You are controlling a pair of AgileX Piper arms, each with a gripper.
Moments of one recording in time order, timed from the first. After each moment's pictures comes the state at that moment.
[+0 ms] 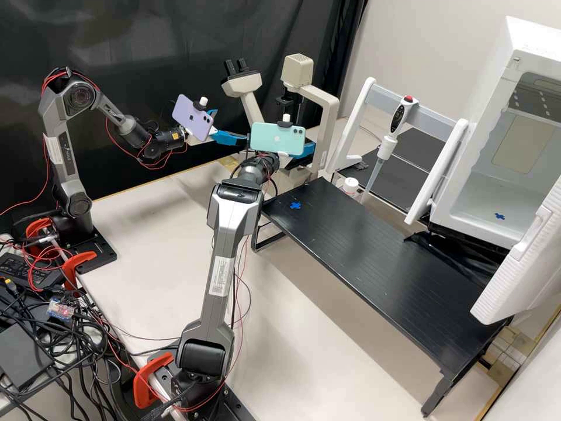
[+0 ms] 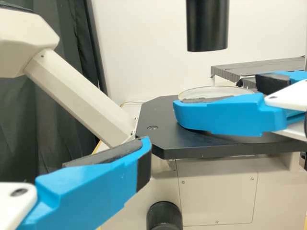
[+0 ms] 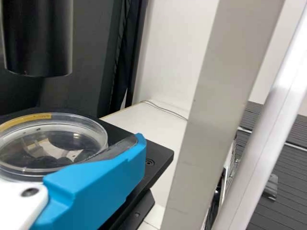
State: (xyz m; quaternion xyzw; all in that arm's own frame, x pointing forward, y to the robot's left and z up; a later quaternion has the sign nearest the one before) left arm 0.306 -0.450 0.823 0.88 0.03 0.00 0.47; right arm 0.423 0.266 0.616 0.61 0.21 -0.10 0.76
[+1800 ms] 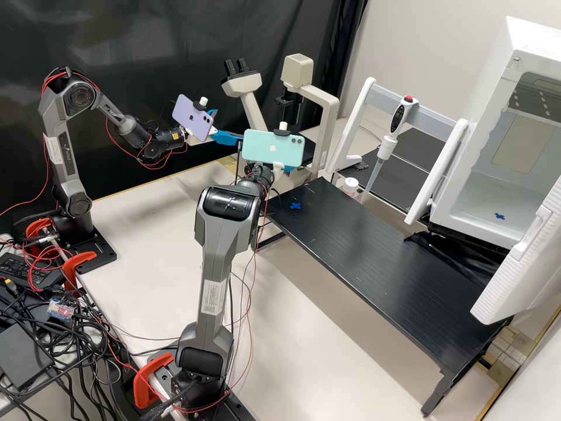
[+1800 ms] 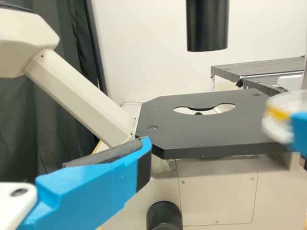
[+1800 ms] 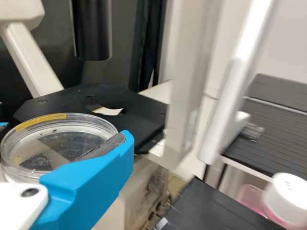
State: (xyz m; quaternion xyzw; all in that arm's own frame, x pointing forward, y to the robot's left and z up) left arm 0.306 -0.450 0.823 0.88 0.03 0.00 0.47; right arm 0.325 0.225 0.699 0.64 0.27 -0.04 0.72
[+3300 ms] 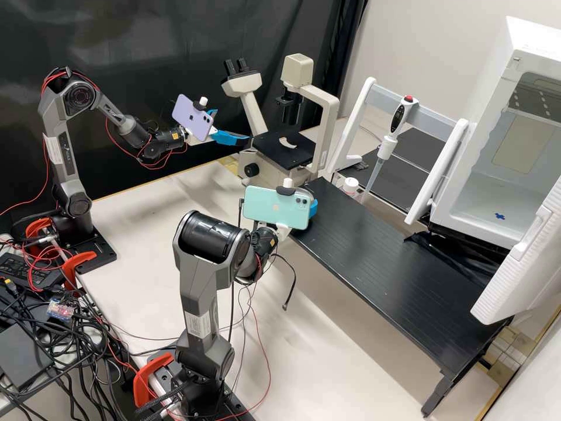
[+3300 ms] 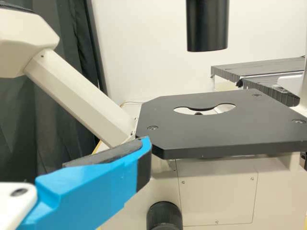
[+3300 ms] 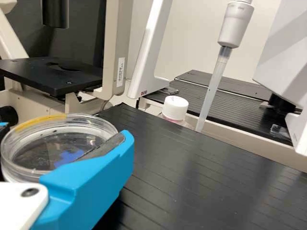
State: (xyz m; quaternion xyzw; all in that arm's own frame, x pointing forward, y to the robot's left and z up) left arm 0.306 -0.450 0.823 0.88 0.03 0.00 0.47; right arm 0.237 0.107 0.744 0.64 0.20 0.00 0.74
